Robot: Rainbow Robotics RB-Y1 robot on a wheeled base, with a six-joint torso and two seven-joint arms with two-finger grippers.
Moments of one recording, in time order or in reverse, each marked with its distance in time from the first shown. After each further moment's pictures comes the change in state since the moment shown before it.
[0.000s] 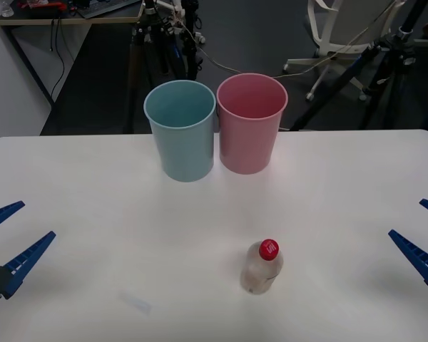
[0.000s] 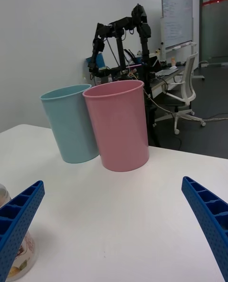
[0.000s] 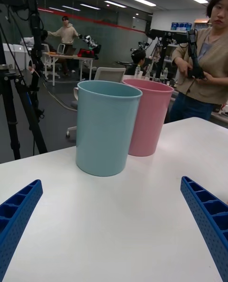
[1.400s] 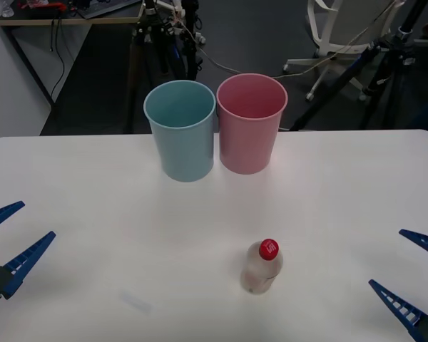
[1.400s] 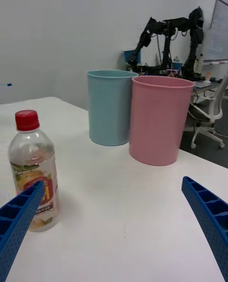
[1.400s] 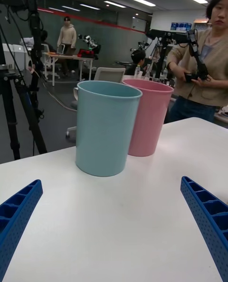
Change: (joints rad) right arm 0.109 -0.084 0.157 0.038 -0.124 -0.085 0.411; left arm 0.000 0.000 0.000 0.000 0.000 0.000 0.000
